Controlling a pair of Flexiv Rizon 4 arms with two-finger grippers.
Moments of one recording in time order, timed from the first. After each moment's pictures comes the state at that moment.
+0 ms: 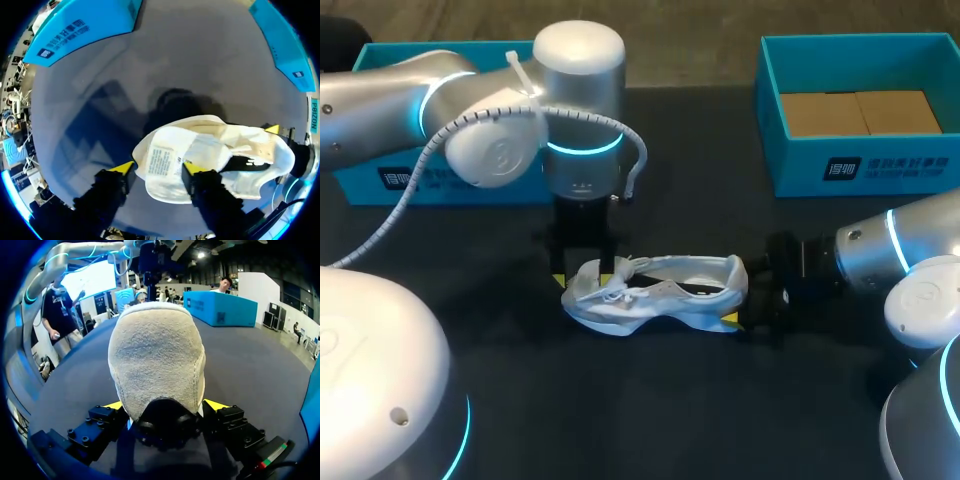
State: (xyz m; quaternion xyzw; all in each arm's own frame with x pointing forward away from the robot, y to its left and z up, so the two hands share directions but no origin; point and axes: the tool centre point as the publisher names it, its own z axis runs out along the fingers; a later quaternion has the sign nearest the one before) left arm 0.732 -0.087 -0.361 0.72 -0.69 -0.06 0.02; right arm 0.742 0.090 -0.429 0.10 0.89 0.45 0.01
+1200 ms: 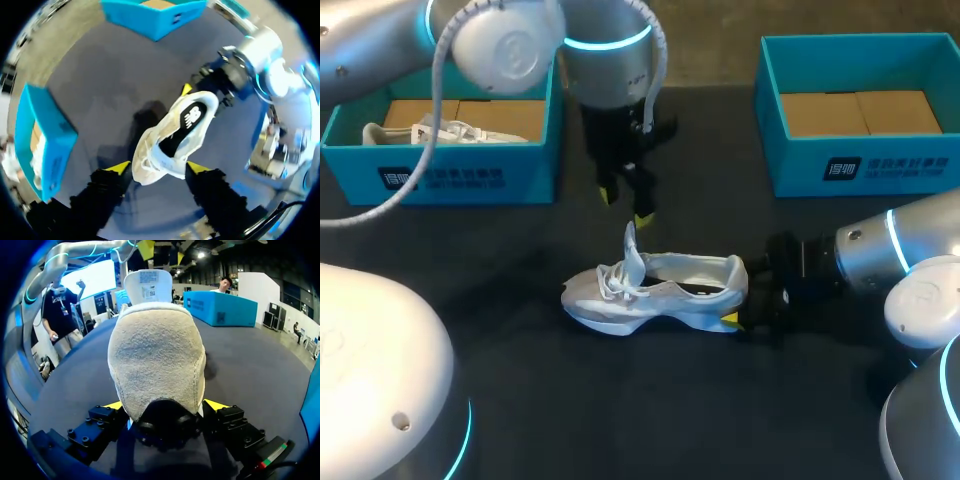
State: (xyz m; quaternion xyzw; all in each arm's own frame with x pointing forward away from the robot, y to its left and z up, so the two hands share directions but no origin) left arm 0.768 -0.153 -0.242 0.31 -0.95 0.01 0.06; right arm 0.742 0.090 -0.429 0.10 0.89 0.45 0.01
